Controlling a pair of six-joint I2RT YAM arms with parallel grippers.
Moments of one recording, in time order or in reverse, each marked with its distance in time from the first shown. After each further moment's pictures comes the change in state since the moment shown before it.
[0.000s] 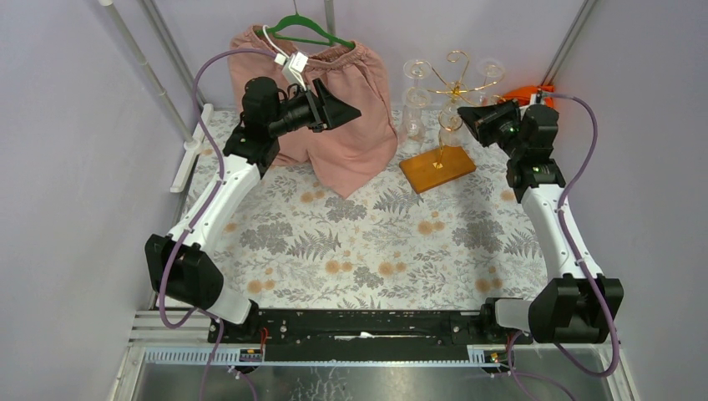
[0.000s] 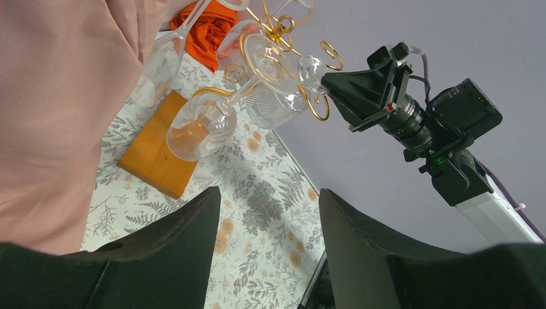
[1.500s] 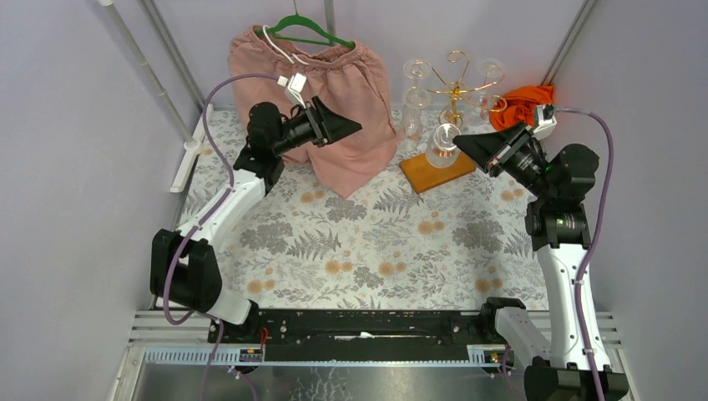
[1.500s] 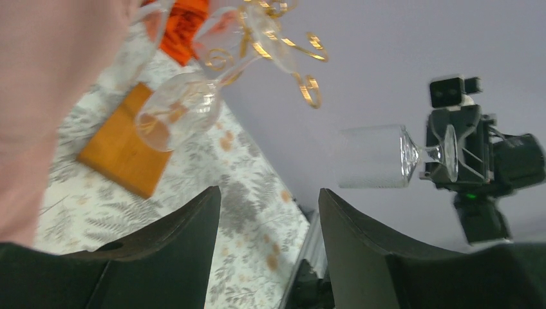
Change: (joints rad) left arm 0.000 -0.019 -0.241 0.287 0.018 -0.149; right arm -0.051 -0.394 -0.108 -0.084 -0.402 0.010
